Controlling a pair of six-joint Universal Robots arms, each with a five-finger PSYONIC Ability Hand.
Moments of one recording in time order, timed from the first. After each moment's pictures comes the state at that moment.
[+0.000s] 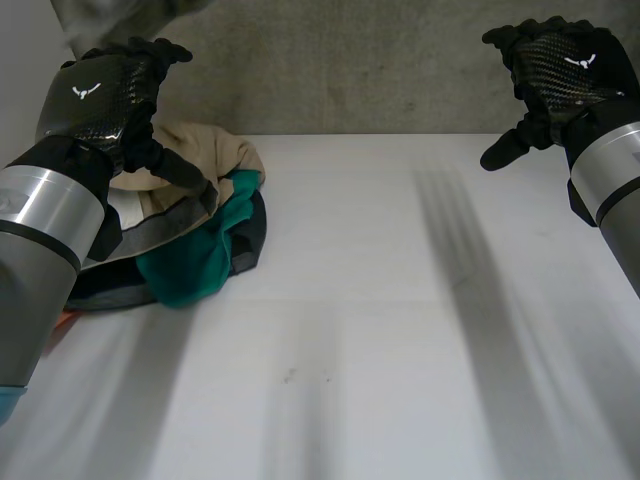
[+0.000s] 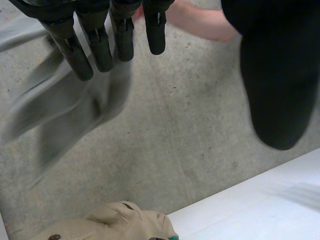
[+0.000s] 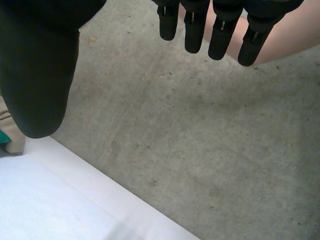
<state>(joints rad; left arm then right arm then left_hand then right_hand) 4.28 -1.53 -1.63 3.34 -1.62 3.13 1.94 -1.48 1.44 -0.09 1.55 2.97 0.26 0.29 0.29 0.23 0.09 0.23 0.26 0.28 0.28 0.10</state>
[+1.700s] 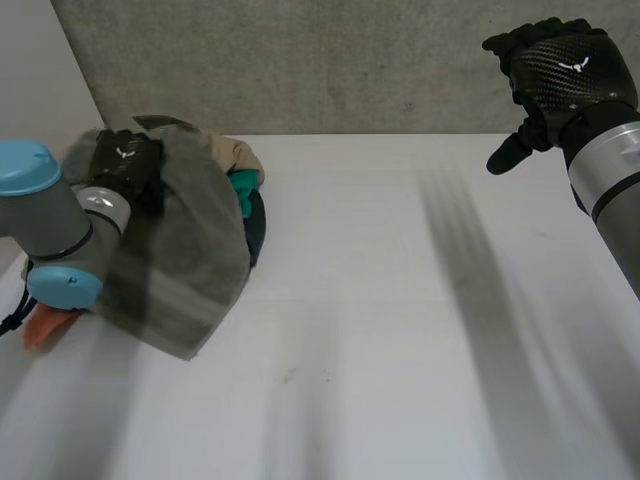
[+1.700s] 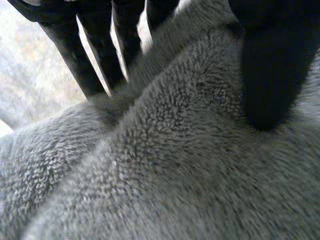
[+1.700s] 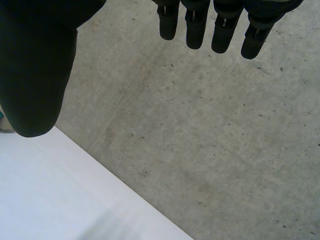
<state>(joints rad) 4.55 -2.29 -1.19 3.49 -1.47 3.62 1.92 -1.45 1.42 -0.10 1.53 2.87 0.73 0.69 0.69 0.69 0.50 0.23 0.21 0.21 0.21 0.05</state>
